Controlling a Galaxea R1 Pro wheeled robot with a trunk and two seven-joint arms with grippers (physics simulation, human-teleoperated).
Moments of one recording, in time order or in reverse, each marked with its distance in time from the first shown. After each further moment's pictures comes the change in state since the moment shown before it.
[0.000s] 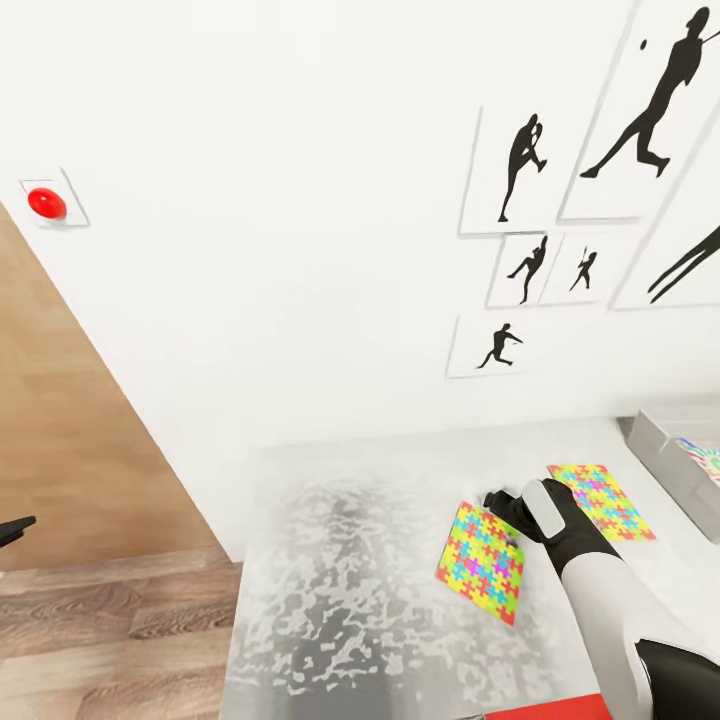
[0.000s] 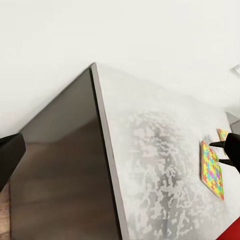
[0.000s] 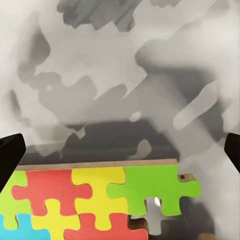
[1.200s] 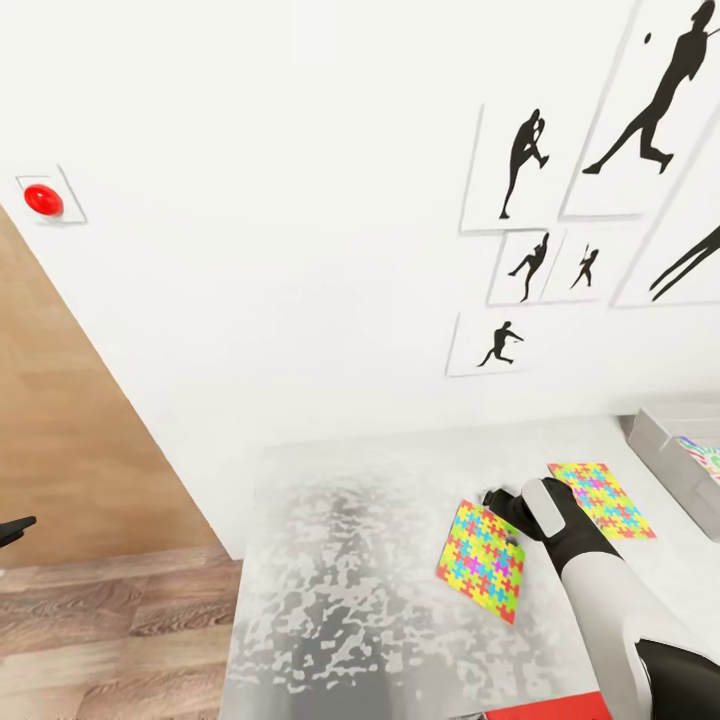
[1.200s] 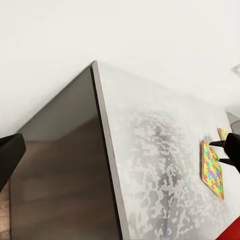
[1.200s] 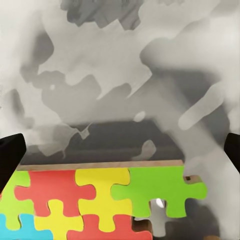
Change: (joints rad) left arm 0.000 -0.001 0.000 0.000 0.000 0.000 0.000; right arm -0.001 0.001 -0.001 -0.008 0.001 0.006 0.008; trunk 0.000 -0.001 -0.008
